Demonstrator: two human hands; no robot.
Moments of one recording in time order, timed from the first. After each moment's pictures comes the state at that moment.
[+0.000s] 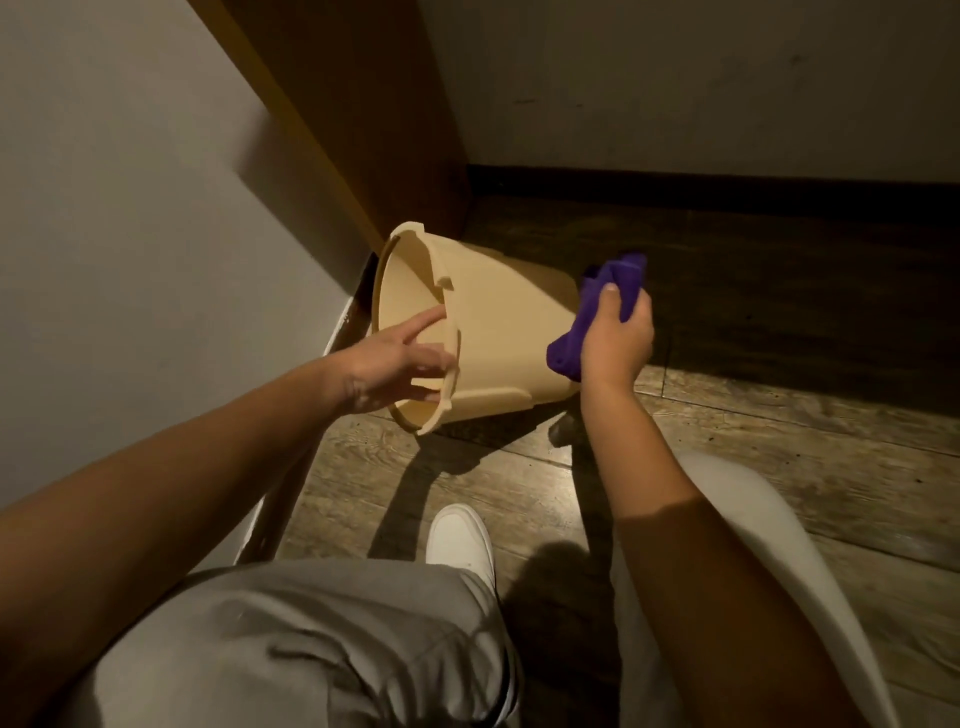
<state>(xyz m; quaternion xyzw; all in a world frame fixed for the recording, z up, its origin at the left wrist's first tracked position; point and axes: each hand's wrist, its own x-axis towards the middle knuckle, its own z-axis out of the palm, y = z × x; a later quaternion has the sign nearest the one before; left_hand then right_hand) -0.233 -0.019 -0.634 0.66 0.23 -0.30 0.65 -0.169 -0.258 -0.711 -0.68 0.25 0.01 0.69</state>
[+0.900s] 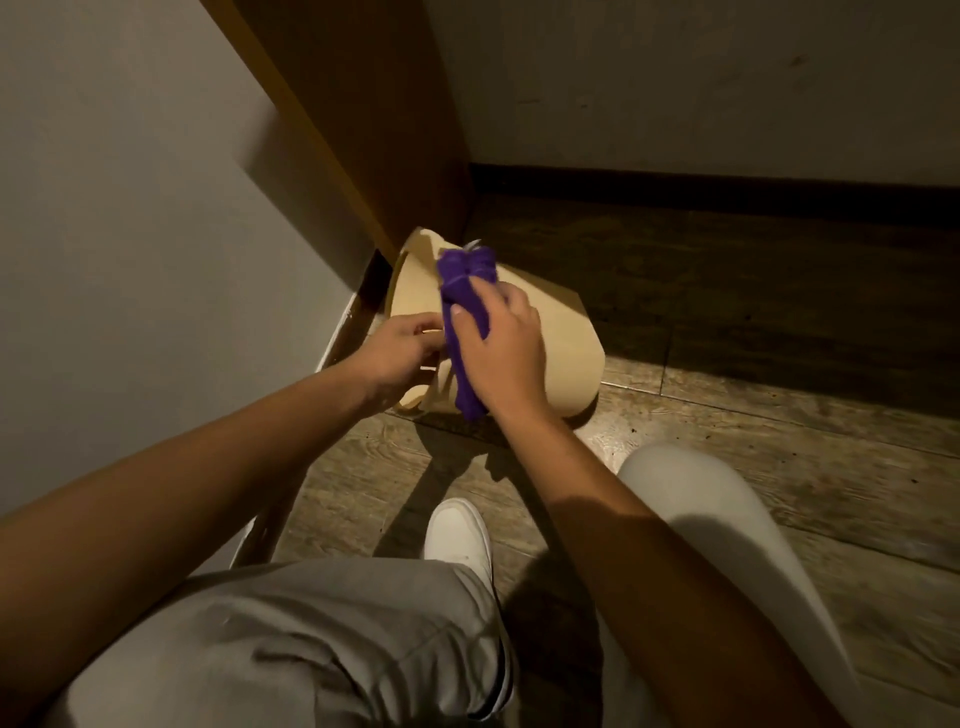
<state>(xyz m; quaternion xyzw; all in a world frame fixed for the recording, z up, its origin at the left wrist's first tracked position) -0.245 -0.052 -0.622 0.74 0.24 -0.19 0.60 -0.217 -0.185 -0.676 -0.85 -0.09 0.01 0.52</state>
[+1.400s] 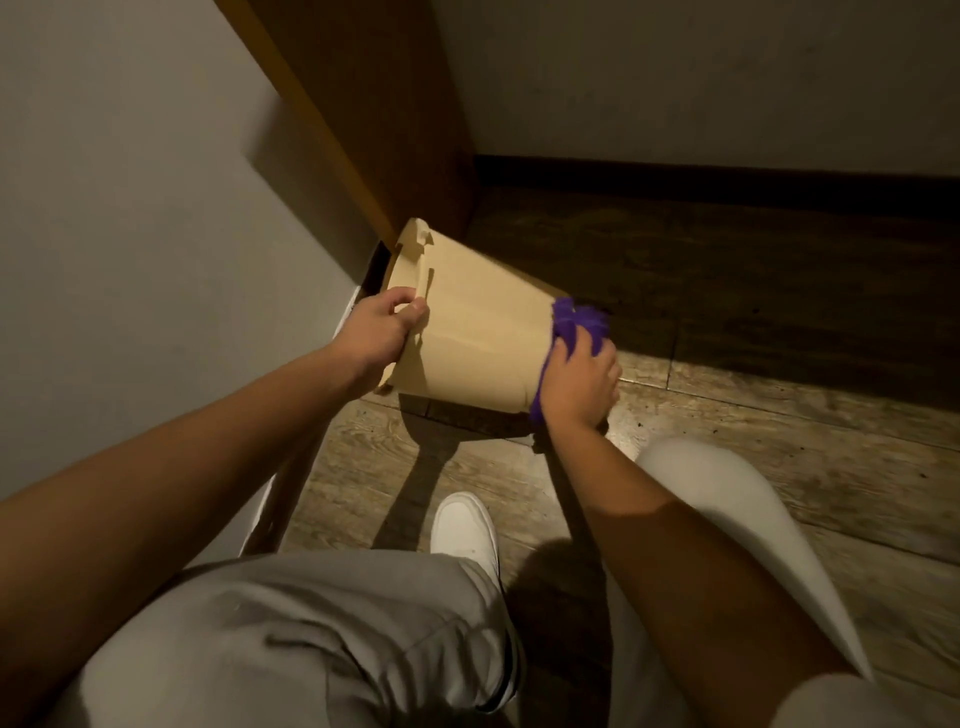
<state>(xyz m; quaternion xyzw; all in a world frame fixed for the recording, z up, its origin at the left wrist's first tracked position) -0.240 -0.031 -0.617 0.79 0.30 -0.09 0.53 -0.209 -0.227 -0.770 -0.92 0.14 0.10 0.34</state>
